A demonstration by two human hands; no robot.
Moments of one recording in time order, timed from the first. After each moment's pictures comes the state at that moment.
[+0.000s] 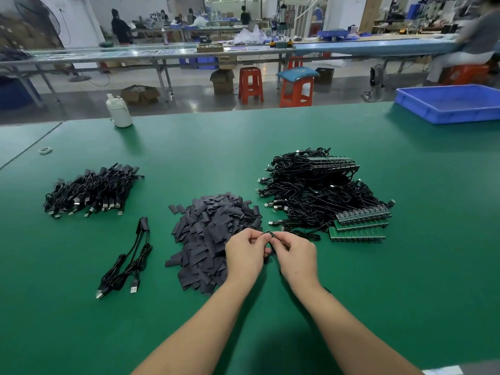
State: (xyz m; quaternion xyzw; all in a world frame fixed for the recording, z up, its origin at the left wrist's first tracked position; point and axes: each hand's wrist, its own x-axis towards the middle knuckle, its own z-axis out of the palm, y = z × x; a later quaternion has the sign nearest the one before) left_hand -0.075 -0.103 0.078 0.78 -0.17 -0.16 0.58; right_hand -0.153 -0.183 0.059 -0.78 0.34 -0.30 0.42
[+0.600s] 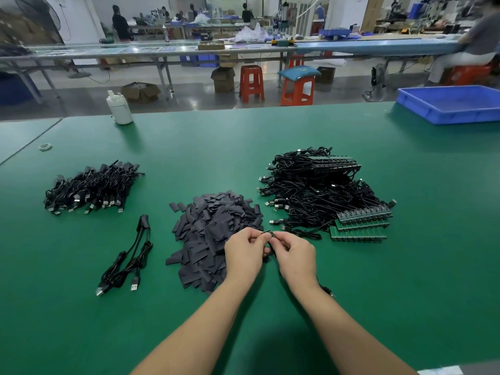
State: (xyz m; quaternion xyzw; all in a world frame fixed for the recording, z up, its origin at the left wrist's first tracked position) left_hand -0.071 -0.099 0.073 0.78 -0.18 -0.16 0.58; right_hand -0.151 -0.178 0.057 -0.77 0.35 -0.30 0.44
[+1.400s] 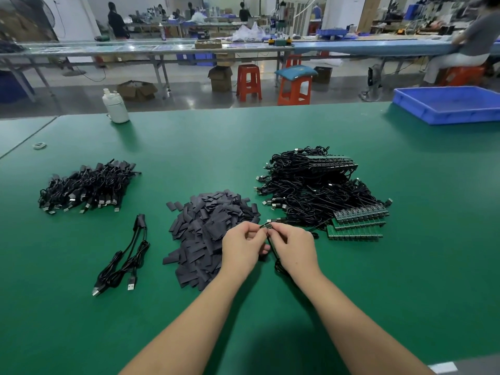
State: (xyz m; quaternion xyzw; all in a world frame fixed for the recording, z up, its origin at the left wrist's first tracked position) left_hand -0.065 -0.100 0.078 0.72 -0.19 -0.22 0.63; right_hand -0.149 -0.190 0.078 -0.84 0.33 -0.26 0.34
